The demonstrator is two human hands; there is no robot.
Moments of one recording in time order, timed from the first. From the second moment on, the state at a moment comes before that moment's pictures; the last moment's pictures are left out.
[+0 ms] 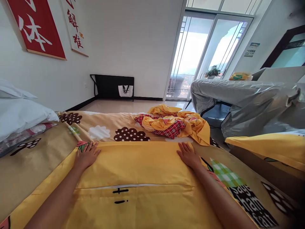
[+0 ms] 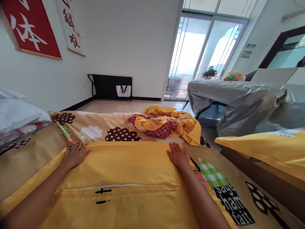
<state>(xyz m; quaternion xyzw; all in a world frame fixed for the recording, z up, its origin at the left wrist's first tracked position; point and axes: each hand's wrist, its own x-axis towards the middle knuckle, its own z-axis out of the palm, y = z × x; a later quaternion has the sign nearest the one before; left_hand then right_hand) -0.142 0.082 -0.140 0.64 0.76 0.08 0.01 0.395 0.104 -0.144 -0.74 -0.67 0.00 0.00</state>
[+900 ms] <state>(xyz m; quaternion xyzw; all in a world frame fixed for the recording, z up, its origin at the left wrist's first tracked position) 0.004 0.027 -0.135 0.89 0.42 0.05 0.16 0.189 -0.057 -0.146 -0.44 -0.87 0.13 0.19</state>
